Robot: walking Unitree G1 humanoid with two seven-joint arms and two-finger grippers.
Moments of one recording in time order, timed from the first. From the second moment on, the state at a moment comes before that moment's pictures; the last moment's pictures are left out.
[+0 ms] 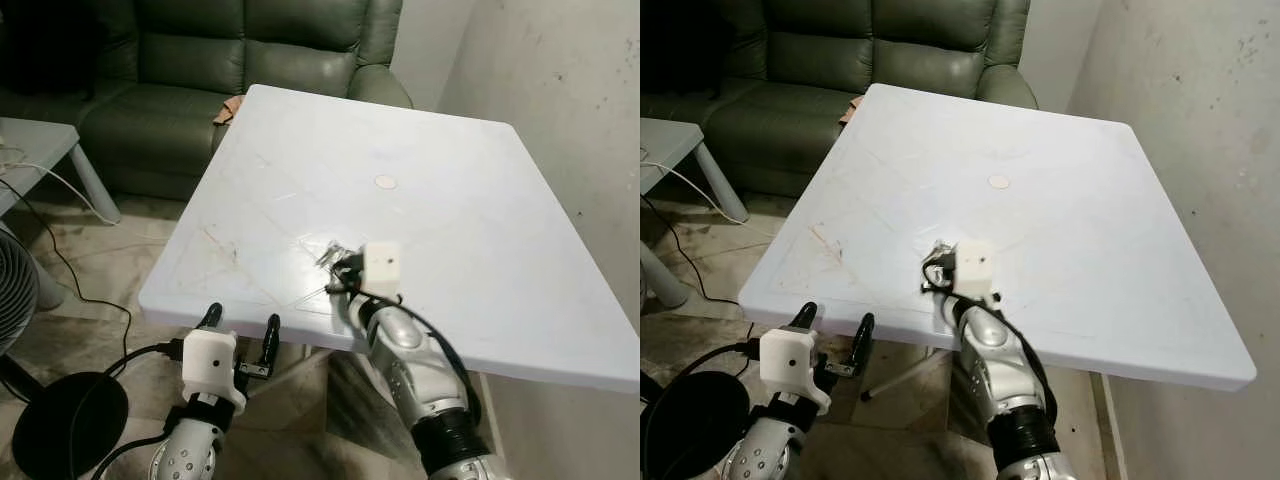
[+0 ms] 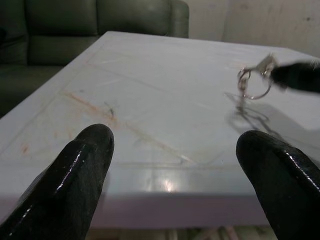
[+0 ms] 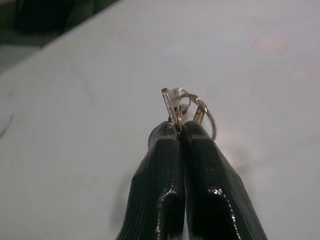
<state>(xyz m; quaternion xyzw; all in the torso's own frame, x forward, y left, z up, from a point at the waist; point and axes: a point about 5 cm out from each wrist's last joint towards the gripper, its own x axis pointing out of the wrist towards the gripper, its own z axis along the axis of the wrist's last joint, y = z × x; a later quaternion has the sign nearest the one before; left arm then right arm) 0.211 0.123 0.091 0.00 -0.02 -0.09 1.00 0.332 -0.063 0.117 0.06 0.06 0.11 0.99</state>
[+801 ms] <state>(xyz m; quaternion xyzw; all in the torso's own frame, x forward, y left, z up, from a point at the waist) 0.226 0.136 0.098 -0.01 -0.04 -0.06 1.00 0.344 -0.088 0.150 -0.15 -0.02 0.21 0.97</state>
